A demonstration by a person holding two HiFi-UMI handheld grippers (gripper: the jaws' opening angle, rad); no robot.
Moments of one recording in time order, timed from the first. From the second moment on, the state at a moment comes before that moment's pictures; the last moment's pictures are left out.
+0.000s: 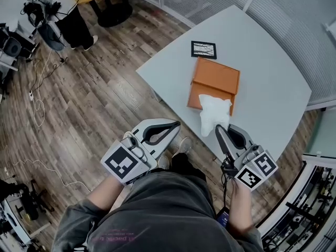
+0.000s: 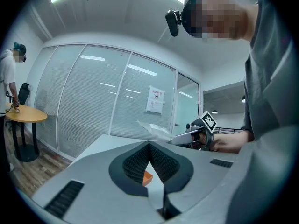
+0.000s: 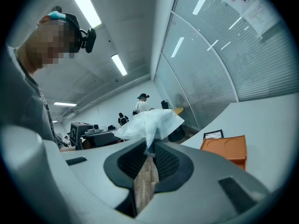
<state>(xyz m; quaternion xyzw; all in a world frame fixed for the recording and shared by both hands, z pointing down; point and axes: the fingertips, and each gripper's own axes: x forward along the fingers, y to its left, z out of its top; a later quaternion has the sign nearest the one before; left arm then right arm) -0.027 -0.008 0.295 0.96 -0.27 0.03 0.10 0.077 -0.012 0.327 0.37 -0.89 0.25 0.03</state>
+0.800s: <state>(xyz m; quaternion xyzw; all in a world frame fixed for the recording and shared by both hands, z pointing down) 0.057 -0.087 0.307 0.95 -0.28 0.06 0.10 0.159 -0.093 0.354 0.35 -0.89 0.28 0.02</state>
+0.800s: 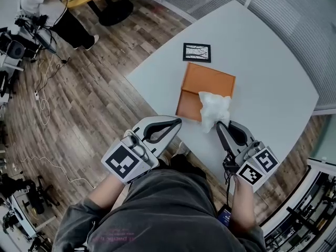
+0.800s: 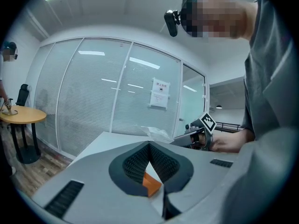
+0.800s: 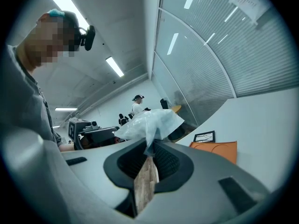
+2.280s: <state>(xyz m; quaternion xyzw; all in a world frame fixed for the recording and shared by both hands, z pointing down) 0.011 -0.155 0.394 0.96 -0.21 0.10 0.16 0.137 -0.142 0.467 0.41 -0.83 0.35 0.15</state>
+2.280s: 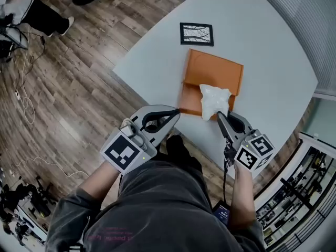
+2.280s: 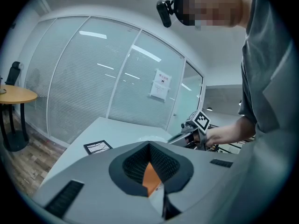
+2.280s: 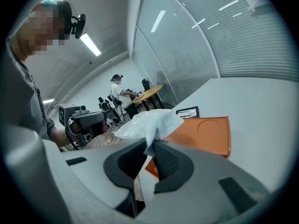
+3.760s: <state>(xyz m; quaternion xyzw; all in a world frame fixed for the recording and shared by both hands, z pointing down) -0.031 -0.191 0.436 0.95 -0.23 0.09 0.21 0.138 -0.138 0.629 0.35 -0.74 0.45 0.35</state>
